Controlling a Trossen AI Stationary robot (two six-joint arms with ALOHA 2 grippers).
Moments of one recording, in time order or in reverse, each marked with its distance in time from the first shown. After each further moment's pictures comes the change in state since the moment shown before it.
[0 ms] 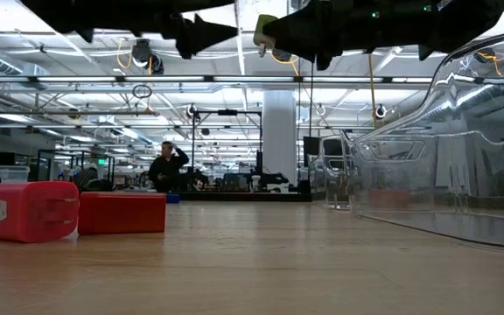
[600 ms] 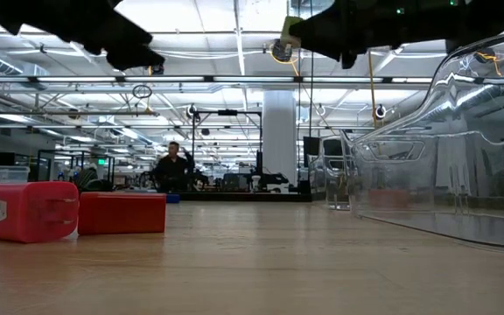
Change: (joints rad) left arm 0.087 -0.522 -0.148 -0.620 -0.009 0.042; right arm 0.000 -0.181 -0.101 -0.072 0.094 0.023
